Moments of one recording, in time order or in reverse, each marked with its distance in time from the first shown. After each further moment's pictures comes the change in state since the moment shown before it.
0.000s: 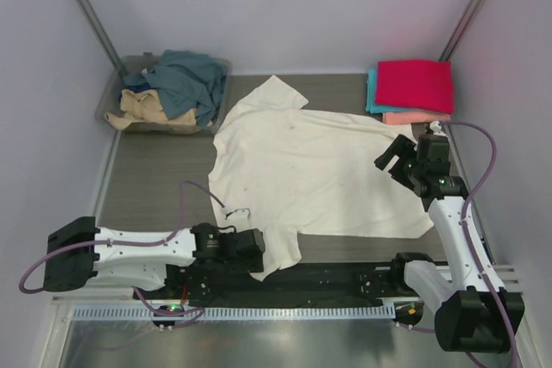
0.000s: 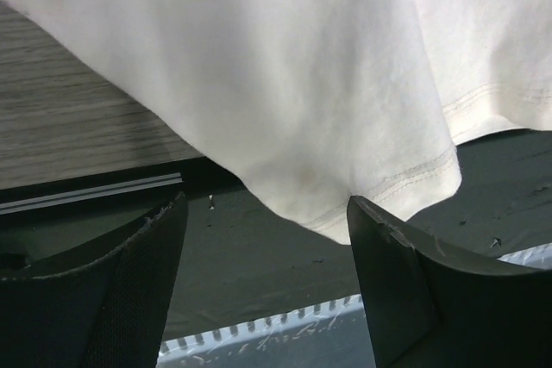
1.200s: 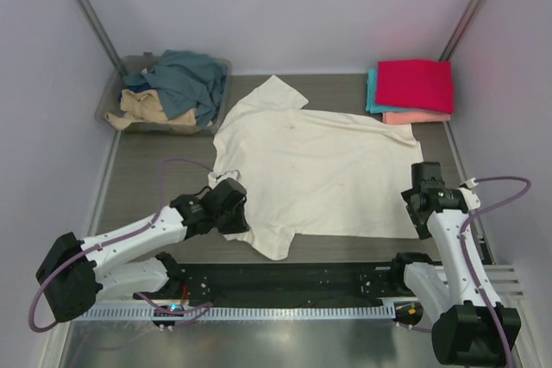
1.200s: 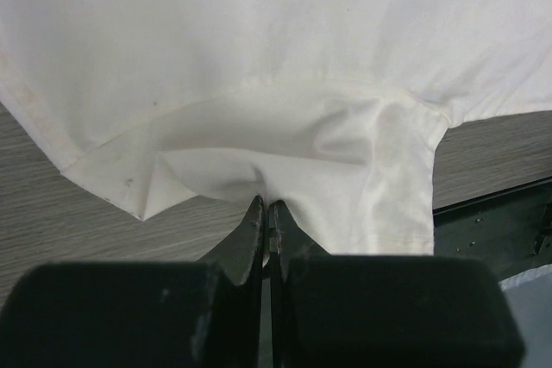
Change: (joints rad) left arm 0.460 -0.026 0.086 0.101 0.118 0.400; right arm -0.011 -0.086 -0.106 -0.482 0.515 0.626
